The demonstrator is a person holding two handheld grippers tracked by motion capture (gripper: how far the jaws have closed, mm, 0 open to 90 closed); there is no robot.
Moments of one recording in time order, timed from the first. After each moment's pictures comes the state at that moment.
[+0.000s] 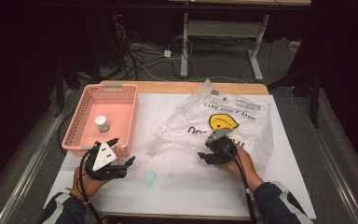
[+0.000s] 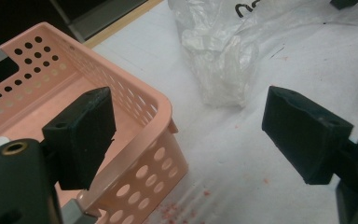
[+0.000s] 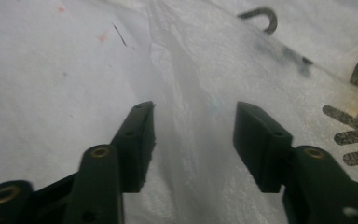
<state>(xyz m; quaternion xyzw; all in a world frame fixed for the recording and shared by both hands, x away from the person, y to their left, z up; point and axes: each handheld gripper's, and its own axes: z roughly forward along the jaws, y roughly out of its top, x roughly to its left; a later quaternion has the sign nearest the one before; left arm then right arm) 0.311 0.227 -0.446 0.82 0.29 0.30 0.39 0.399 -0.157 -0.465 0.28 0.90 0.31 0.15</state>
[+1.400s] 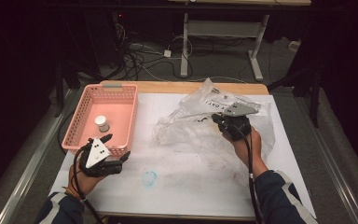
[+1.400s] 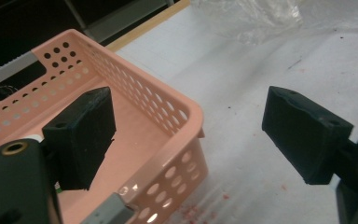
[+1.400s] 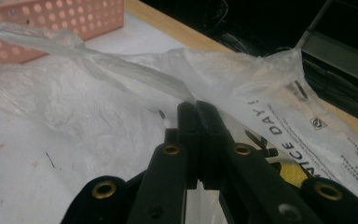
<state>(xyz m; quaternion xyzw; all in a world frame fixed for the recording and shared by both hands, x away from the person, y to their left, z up) 0.314 0.240 -0.435 0.80 0.31 0.33 0.41 0.415 -0.179 -0.386 0.33 0.80 0.42 0.29</state>
